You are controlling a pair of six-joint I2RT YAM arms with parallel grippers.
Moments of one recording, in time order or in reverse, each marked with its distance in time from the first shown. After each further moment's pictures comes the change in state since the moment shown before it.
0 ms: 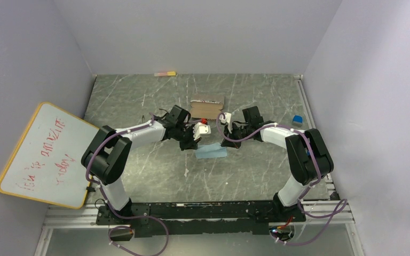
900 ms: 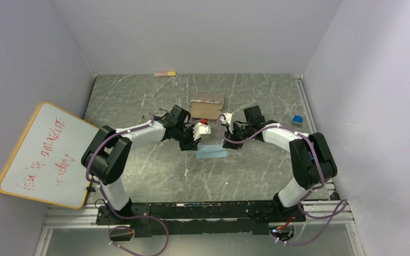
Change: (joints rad) left arm 0.000 0.000 0.000 -0.009 -0.001 0.002; right arm 0.000 -0.035 0.004 -0.072 0.032 -0.046
